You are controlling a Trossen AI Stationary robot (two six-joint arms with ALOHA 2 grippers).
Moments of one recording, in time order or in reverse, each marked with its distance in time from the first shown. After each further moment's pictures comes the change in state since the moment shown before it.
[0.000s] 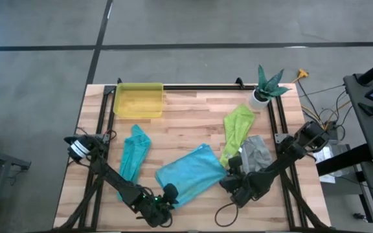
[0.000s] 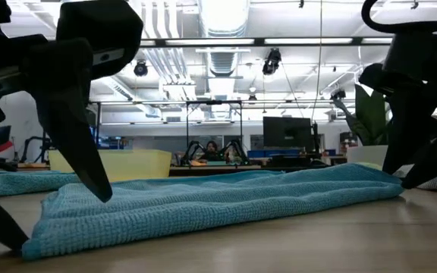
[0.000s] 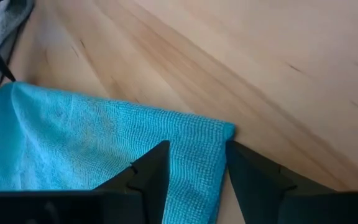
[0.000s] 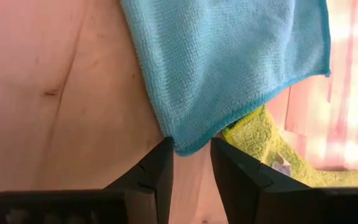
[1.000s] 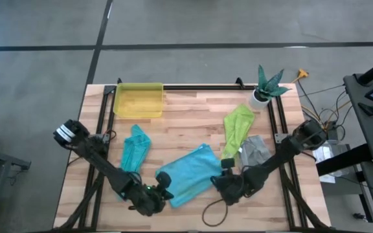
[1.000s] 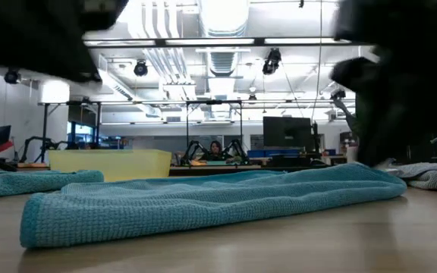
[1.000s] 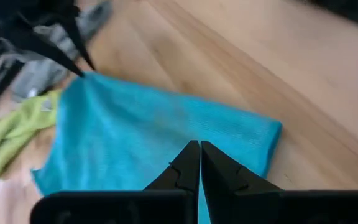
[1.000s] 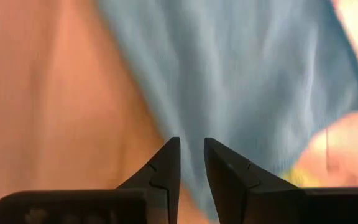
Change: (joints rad) left arm 0.031 -0.252 -0.138 0.026 -0.034 -0.030; right arm -0.082 0.000 0.101 0.062 -0.157 0.030
